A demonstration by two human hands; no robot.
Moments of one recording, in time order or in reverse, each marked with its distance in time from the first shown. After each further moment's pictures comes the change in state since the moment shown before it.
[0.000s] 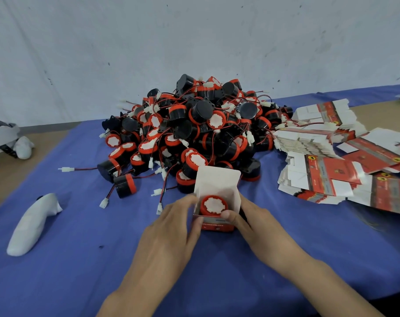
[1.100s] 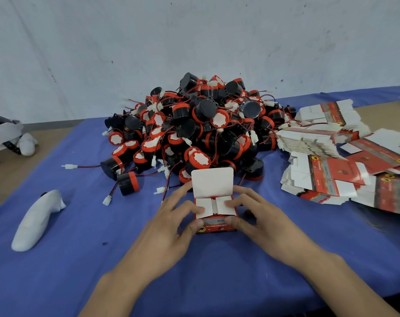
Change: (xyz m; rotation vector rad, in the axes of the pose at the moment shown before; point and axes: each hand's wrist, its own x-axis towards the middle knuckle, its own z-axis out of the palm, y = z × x) left_hand 0.007 -0.036 0.002 -0.139 -0.179 0.089; right_hand 0.001 0.010 -0.012 -0.221 -0.009 -0.137
